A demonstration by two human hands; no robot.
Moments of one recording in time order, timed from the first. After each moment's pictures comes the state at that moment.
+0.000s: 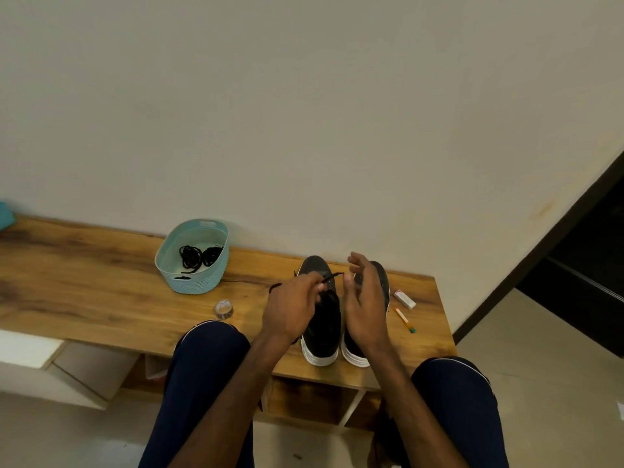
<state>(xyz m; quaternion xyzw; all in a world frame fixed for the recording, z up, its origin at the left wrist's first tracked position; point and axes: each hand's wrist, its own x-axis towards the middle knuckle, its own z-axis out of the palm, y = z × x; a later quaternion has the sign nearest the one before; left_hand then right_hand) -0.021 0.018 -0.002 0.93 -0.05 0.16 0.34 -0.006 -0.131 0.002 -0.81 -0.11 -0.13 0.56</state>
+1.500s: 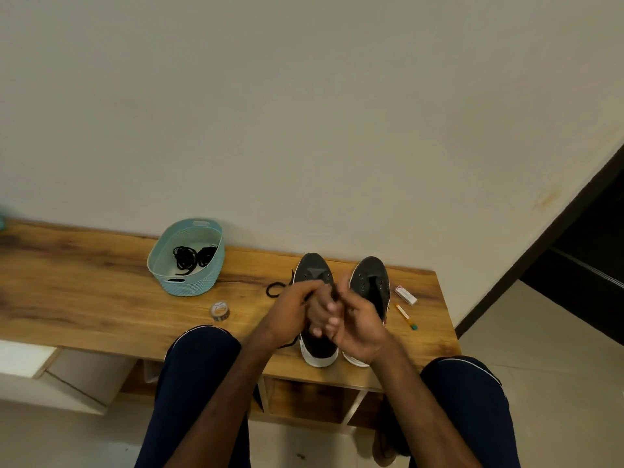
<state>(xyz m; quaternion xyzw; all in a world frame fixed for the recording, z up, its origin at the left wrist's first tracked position) -0.021 0.019 -0.007 0.79 -0.14 0.01 0.59 -0.016 -0.127 0.015 -0.39 -0.20 0.37 0.82</state>
